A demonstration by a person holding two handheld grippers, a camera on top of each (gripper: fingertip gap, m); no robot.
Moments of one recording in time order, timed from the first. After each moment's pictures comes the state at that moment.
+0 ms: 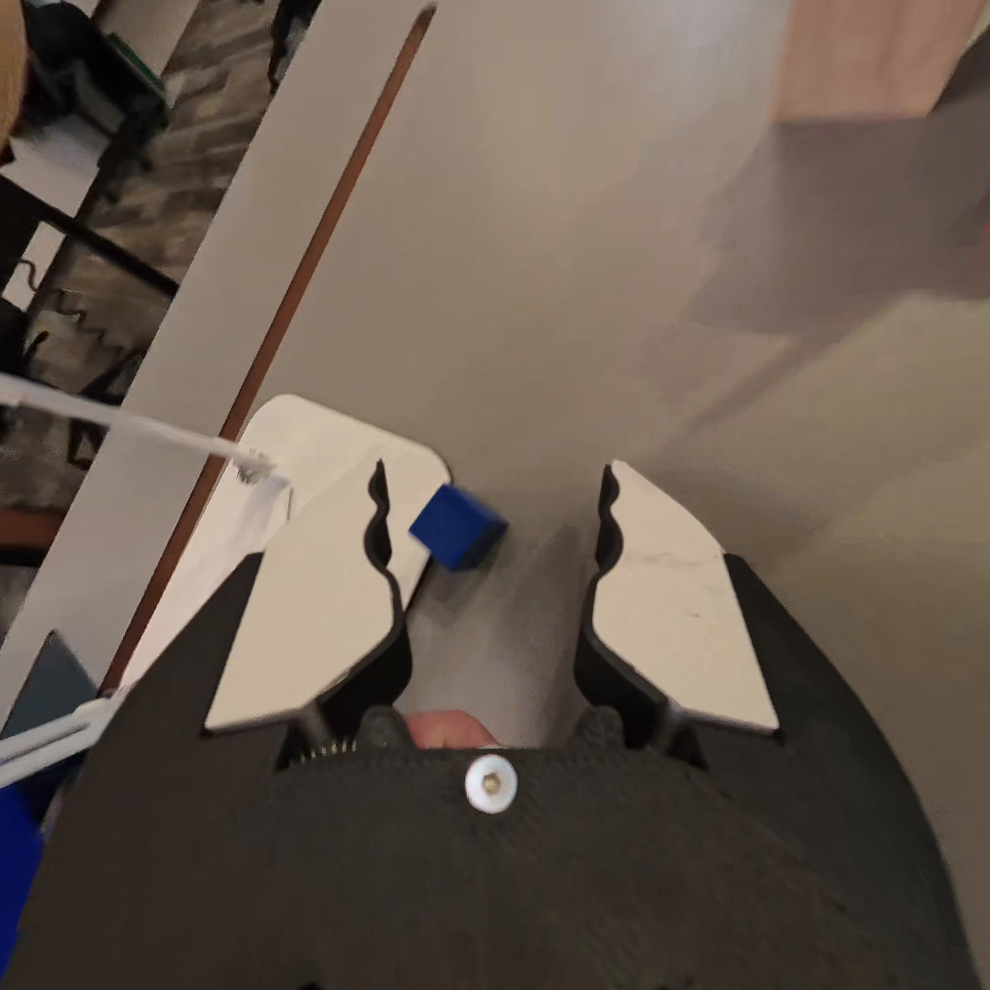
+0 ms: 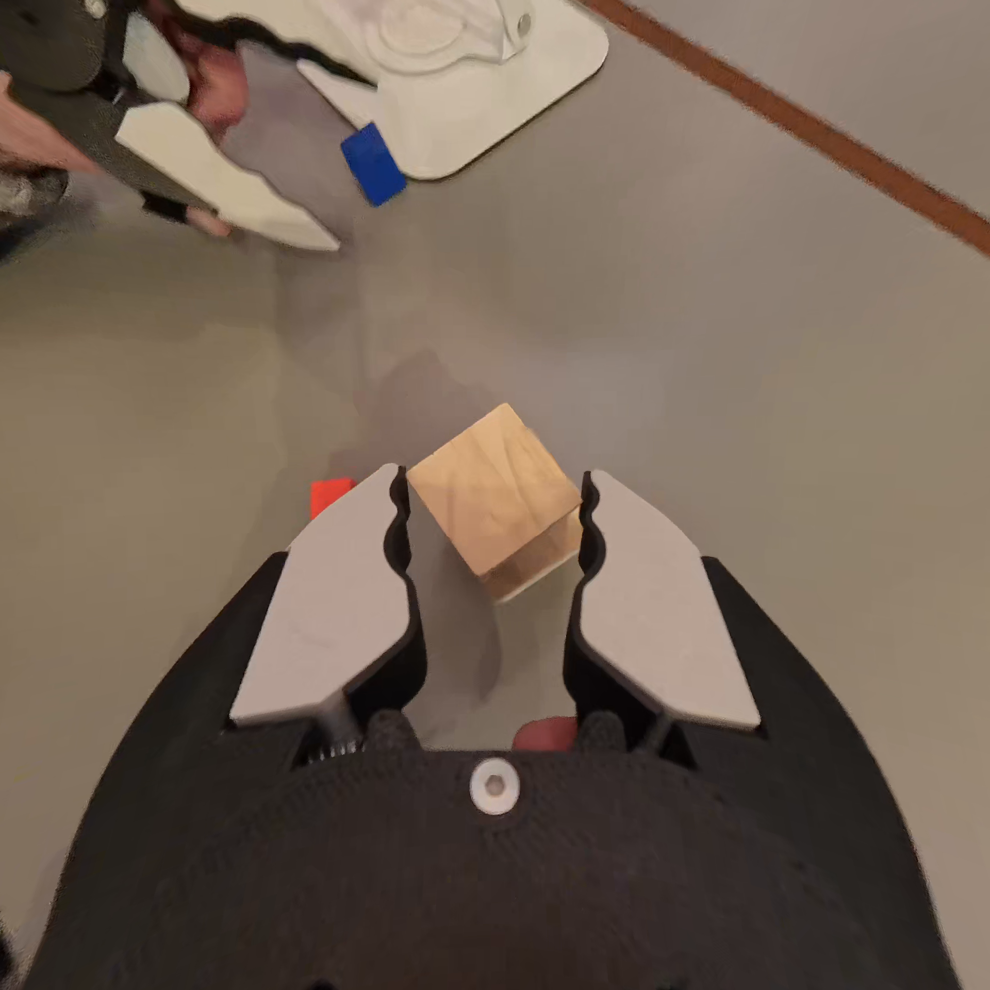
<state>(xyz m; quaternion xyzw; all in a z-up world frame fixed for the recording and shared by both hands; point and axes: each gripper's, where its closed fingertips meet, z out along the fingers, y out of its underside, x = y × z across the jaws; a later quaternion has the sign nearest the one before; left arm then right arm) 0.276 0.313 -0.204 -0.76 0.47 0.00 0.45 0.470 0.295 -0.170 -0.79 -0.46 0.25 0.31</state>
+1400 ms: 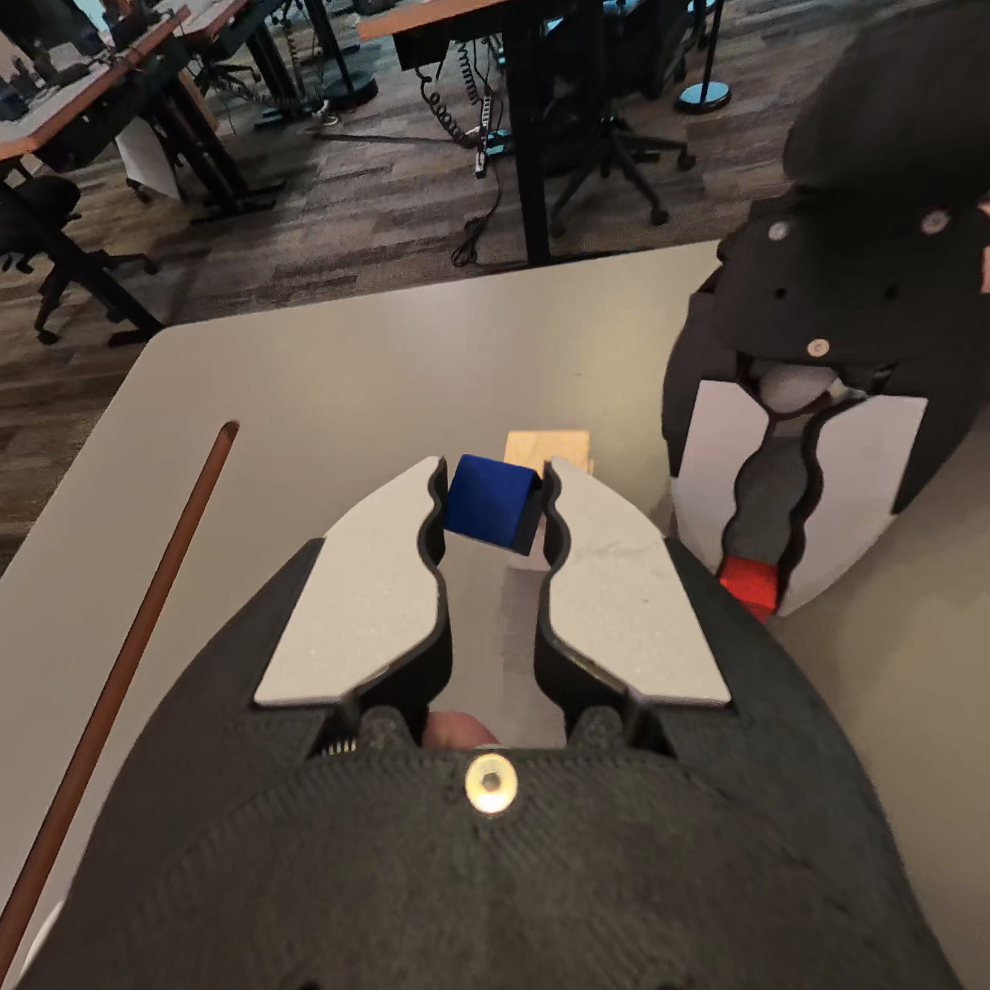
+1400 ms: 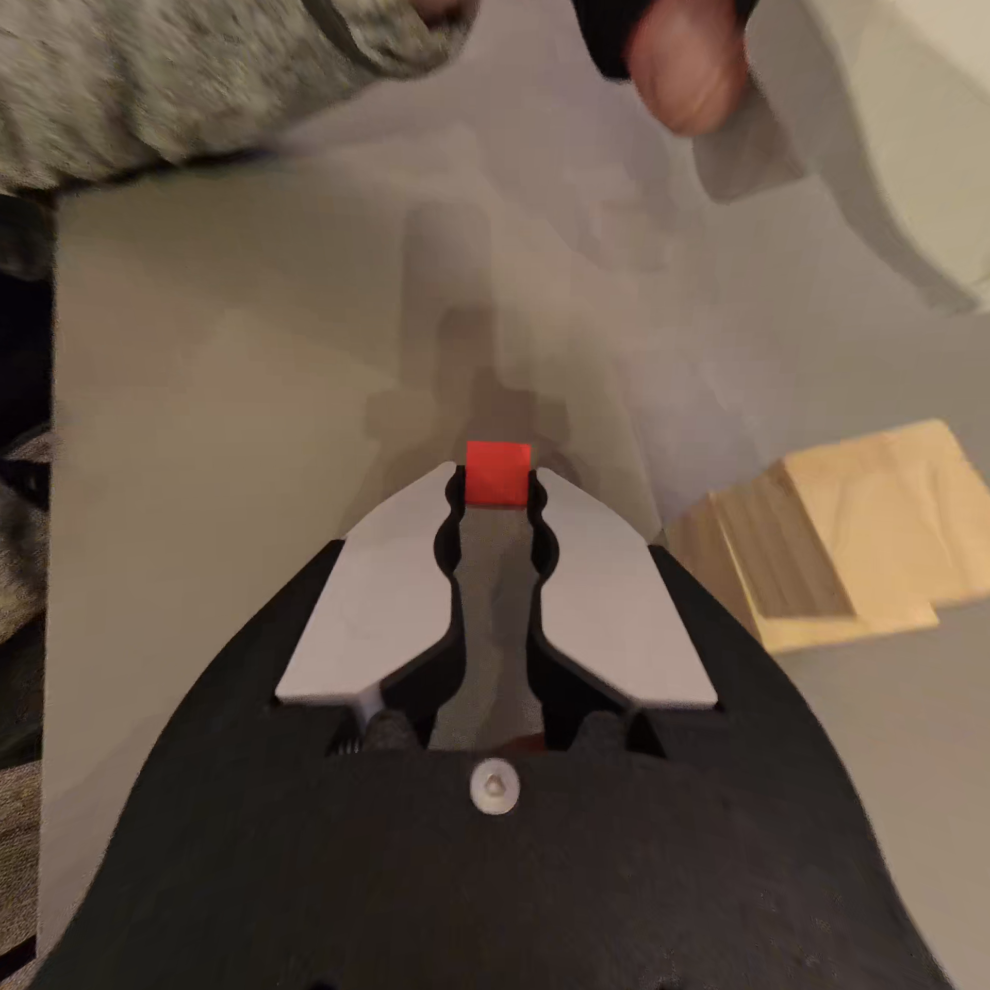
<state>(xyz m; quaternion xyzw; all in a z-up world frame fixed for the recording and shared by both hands) 0.461 0.296 -0.110 -0.65 0.55 -0.24 0.46 0.449 0.199 -0.190 -0.67 -0.61 0.32 0.29</state>
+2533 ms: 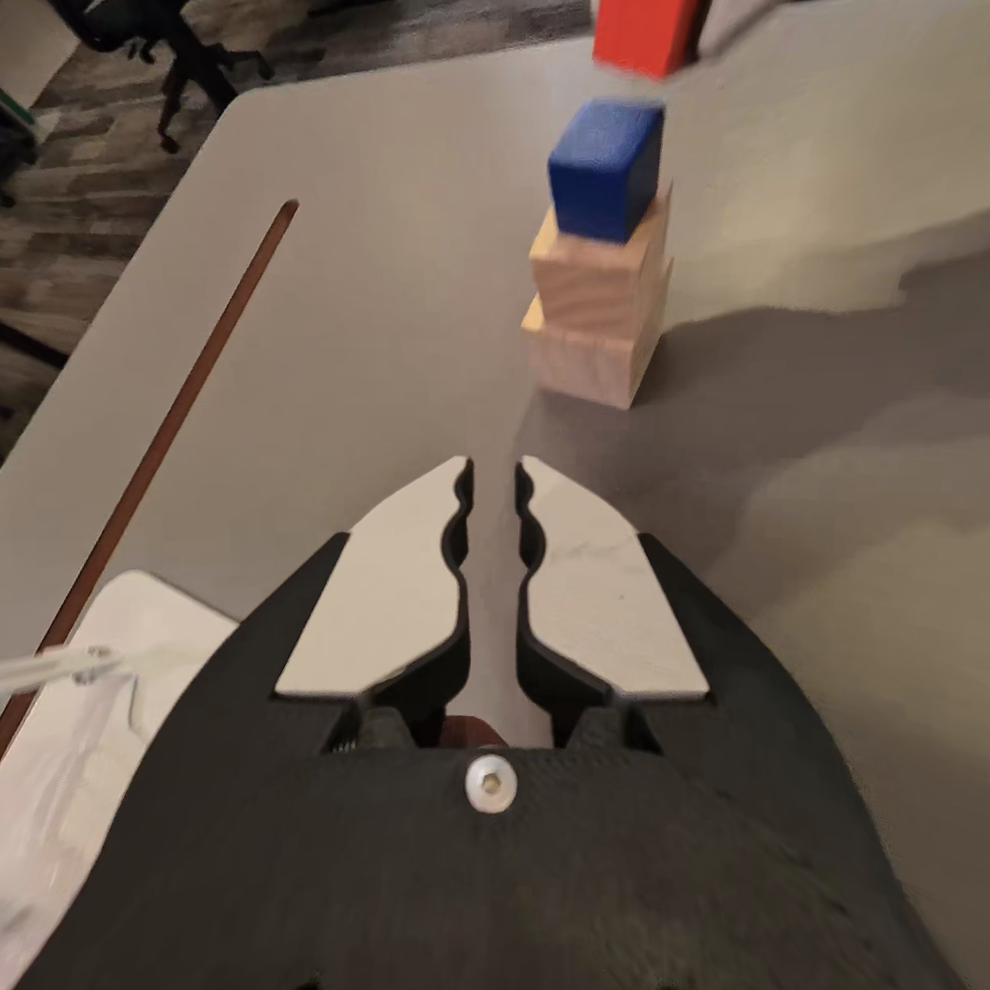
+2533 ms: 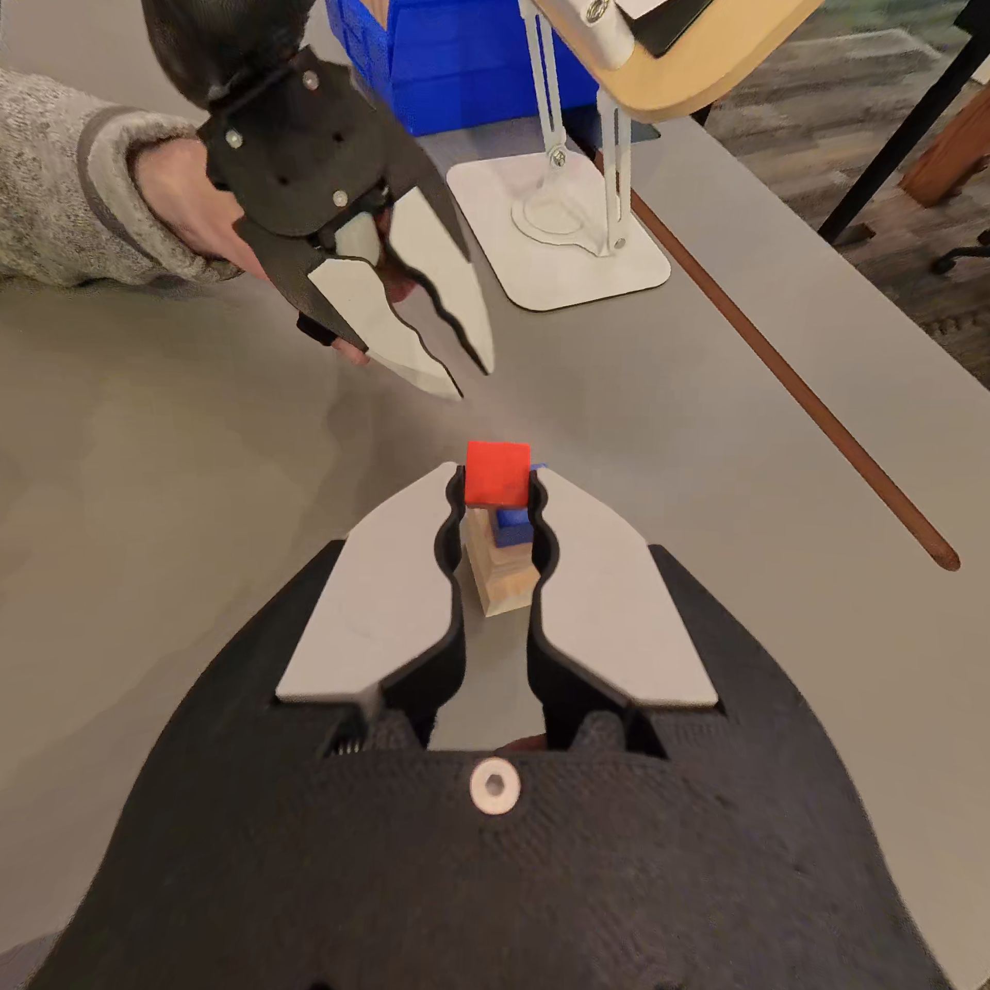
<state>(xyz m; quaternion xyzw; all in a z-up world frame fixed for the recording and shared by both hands) 0.396 0.282 -0.172 -0.75 0.48 -0.10 0.44 0.476 0.277 -0.105 -0.66 -0.58 0.28 0.39</state>
